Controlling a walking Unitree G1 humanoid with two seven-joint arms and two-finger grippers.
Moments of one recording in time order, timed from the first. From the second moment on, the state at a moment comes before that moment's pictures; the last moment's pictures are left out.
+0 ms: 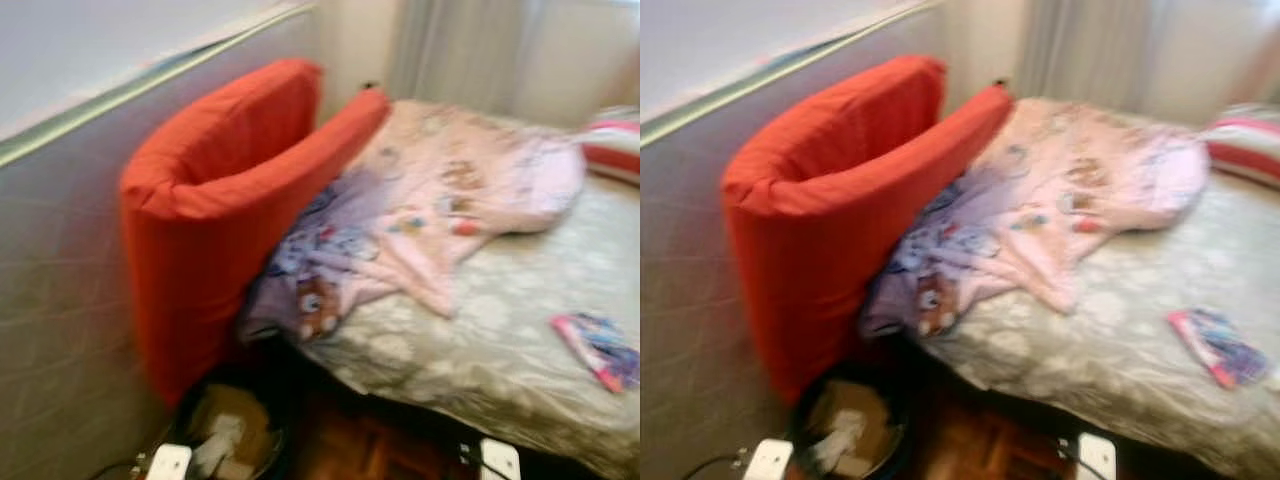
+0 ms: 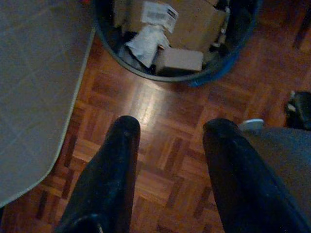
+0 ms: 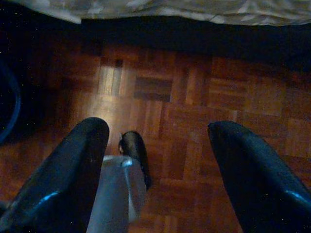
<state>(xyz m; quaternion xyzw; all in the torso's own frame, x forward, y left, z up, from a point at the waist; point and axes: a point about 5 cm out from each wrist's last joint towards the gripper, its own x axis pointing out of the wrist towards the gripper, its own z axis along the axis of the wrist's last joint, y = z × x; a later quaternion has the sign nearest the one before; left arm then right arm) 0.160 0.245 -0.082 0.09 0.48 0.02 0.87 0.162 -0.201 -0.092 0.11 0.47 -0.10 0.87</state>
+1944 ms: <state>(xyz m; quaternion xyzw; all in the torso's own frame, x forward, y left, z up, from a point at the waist) 0.158 0.237 -0.085 0.08 0.48 0.02 0.87 0.162 -0.214 -0.086 0.07 0.41 -0.11 0.90</state>
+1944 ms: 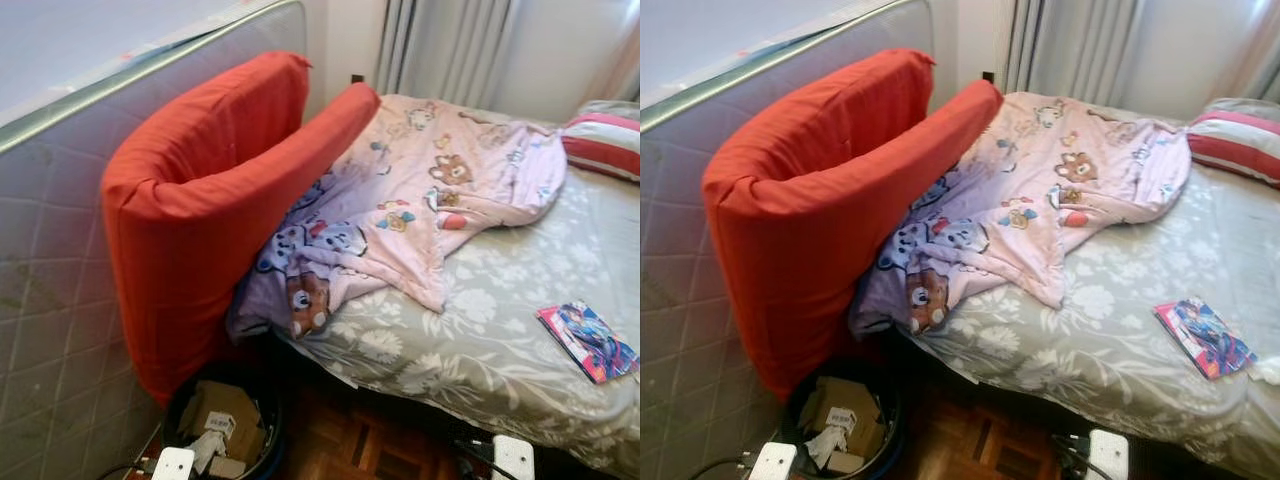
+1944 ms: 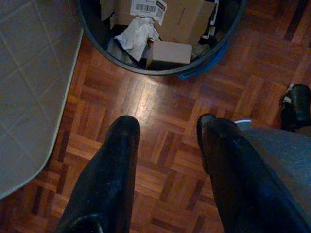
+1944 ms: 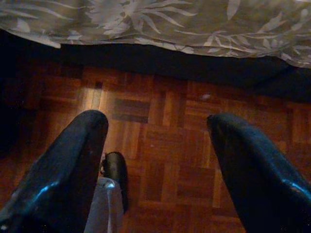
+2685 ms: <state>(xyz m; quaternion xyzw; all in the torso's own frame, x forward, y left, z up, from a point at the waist) 0.153 0.227 -0.090 0.08 0.49 0.02 0.87 0.145 -0.223 -0.093 0.07 0.45 -0.12 0.88</state>
